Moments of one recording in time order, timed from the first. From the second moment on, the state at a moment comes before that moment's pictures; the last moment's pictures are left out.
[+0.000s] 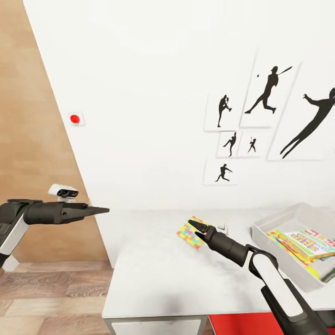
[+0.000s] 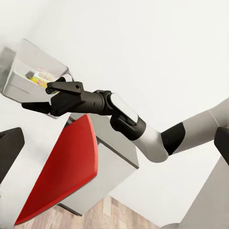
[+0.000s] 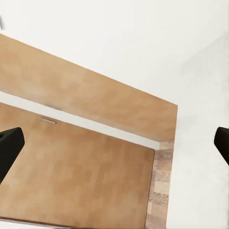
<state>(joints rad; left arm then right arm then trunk) -0.71 0.55 -0.11 -1.34 0.56 1.04 -1.57 -0.35 -0.19 0.19 -1.47 -1.31 0.68 0.12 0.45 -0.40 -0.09</state>
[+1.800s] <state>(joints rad) -0.71 0.55 -0.11 -1.34 0.56 1.04 -1.57 -0.35 -0.18 0.19 -1.47 -1.31 0.67 0.11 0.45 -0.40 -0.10</state>
